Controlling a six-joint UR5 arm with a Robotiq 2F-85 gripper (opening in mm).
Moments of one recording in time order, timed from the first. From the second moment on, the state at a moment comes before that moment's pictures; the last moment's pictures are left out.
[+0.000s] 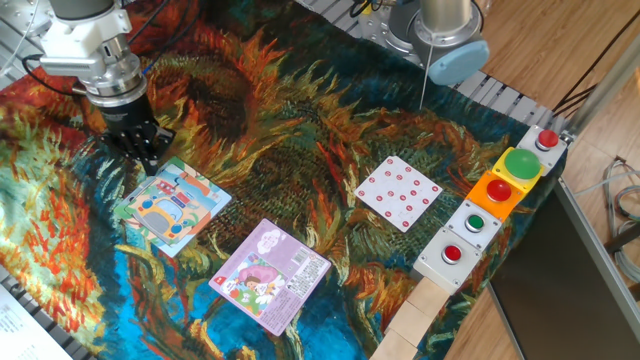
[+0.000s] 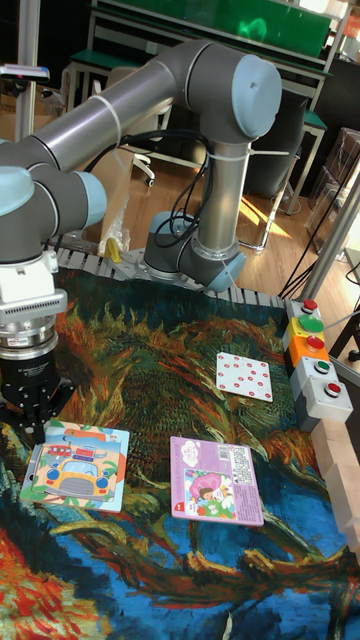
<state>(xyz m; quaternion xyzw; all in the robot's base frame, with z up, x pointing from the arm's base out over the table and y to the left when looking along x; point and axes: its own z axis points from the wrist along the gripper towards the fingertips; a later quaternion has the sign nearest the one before) 0.610 -0.170 0.014 -0.27 0.95 0.09 0.11</state>
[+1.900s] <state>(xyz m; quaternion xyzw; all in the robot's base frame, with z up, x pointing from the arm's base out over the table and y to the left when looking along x) 0.603 -0.161 0.012 -0.26 0.95 0.09 0.12</state>
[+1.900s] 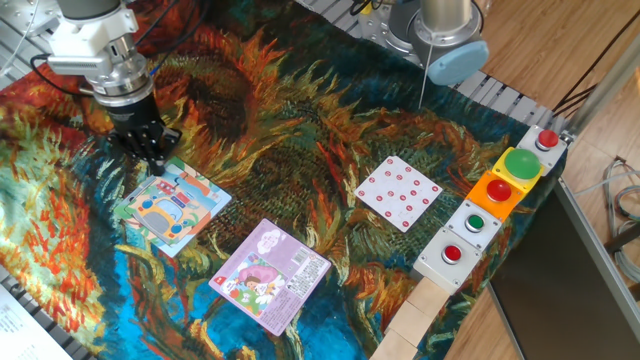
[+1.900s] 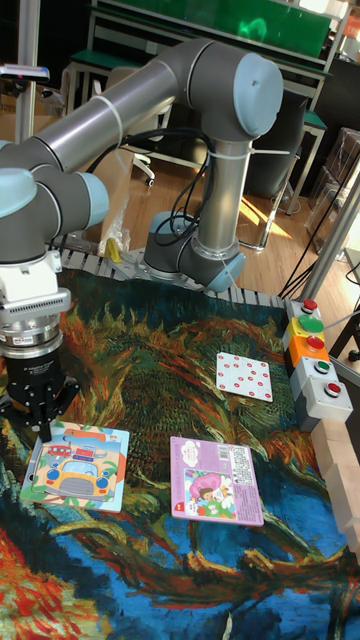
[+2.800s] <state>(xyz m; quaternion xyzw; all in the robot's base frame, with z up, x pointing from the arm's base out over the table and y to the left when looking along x) 0.604 -0.155 0.009 -0.26 0.95 0.10 0.12</state>
